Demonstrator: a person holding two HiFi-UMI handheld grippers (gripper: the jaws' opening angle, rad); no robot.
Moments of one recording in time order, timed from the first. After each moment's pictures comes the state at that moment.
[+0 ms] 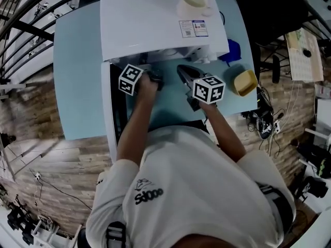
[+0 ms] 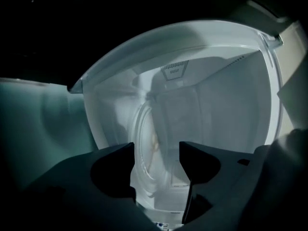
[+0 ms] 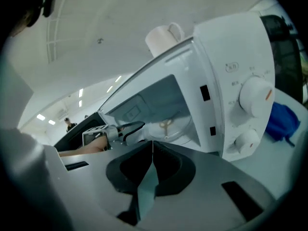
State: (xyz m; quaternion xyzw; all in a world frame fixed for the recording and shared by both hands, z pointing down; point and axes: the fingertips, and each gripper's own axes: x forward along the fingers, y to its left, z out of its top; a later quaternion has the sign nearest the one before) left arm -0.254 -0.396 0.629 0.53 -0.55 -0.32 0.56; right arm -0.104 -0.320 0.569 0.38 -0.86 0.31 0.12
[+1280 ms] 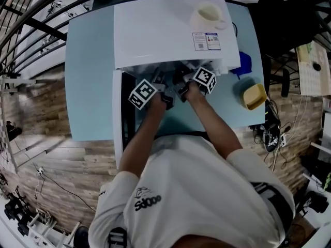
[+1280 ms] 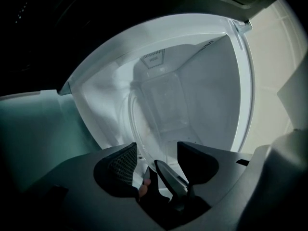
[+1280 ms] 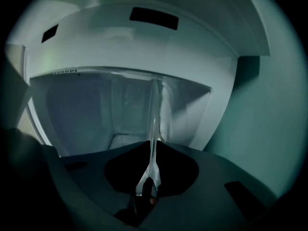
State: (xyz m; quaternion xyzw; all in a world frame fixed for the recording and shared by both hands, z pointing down) left arm -0.226 -0.373 0.614 0.63 -0.50 -0.27 0.54; right arm -0.146 -0.406 0.646 0.36 -0.64 0.65 -0.20
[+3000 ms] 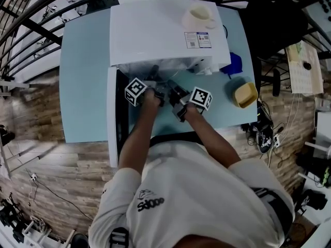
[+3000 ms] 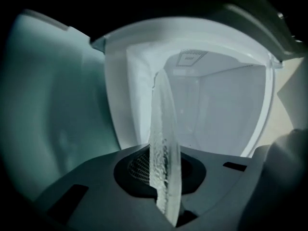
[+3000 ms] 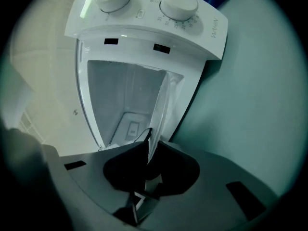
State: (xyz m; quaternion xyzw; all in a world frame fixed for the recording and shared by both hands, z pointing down) left arm -0.216 -0.375 0.653 0.55 -0.43 -0.35 0.62; right arm -0.139 -0.310 0.643 0.31 -0.70 0.62 -0.15
